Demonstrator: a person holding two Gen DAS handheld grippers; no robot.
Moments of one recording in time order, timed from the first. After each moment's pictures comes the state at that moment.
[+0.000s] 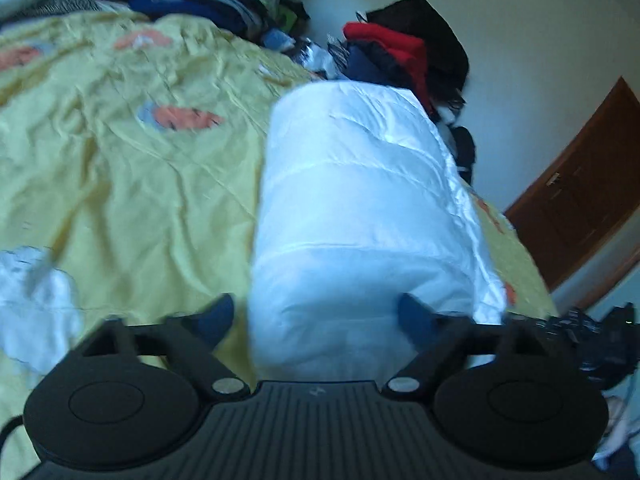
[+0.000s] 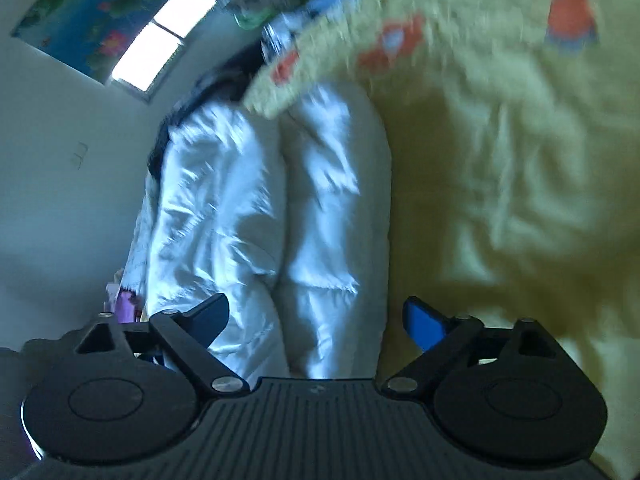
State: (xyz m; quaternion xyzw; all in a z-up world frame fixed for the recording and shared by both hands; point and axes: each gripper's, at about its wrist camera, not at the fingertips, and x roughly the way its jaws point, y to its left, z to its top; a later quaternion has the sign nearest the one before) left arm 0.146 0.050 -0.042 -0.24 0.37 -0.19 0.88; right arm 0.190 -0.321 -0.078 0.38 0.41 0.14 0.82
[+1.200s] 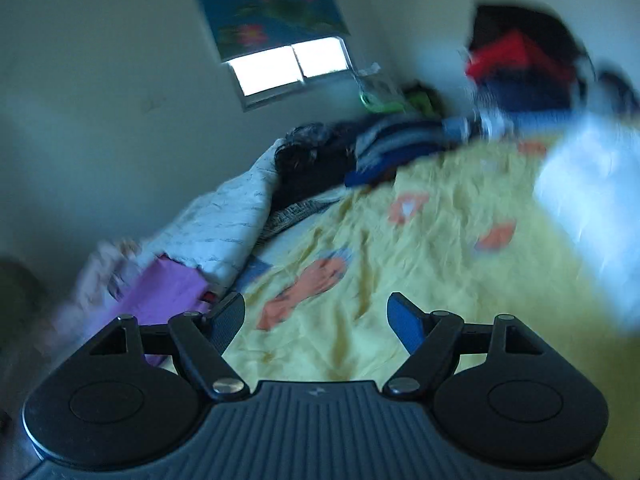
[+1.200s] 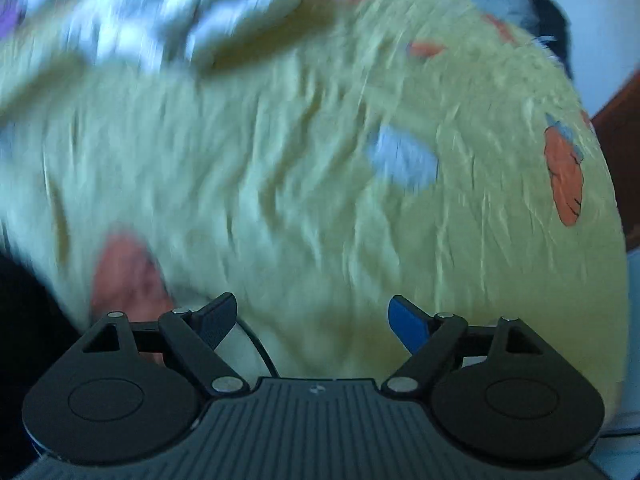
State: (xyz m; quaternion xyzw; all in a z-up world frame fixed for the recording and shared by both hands) left arm 0.058 0.186 0.059 0.10 0.22 0.11 0.96; right arm -0.039 -0.330 0.002 -0.05 0.49 0.00 0.87
